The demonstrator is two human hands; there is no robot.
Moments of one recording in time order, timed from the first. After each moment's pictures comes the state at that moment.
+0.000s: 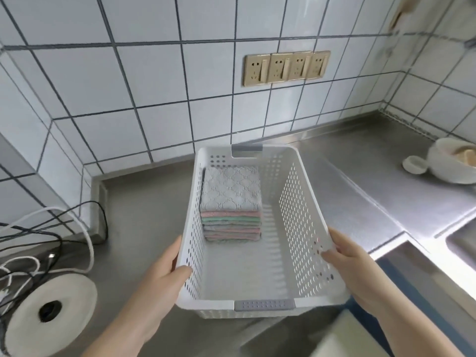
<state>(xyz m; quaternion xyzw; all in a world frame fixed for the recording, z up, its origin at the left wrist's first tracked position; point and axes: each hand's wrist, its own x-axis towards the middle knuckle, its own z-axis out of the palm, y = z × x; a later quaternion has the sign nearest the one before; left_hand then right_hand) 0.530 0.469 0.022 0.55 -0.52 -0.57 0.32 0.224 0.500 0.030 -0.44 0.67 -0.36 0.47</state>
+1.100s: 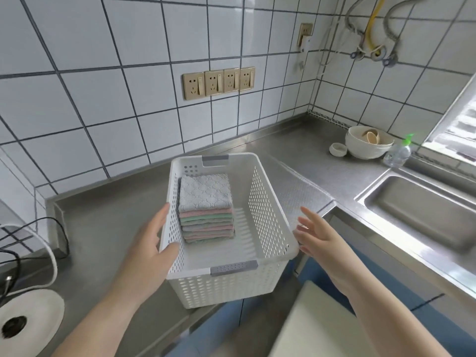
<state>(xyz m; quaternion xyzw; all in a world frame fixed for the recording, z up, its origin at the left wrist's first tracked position) 0.492 0.522 0.059 0.49 -0.67 -0.44 0.34 0.213 0.616 0.062 -0.39 0.71 -0.45 0.38</state>
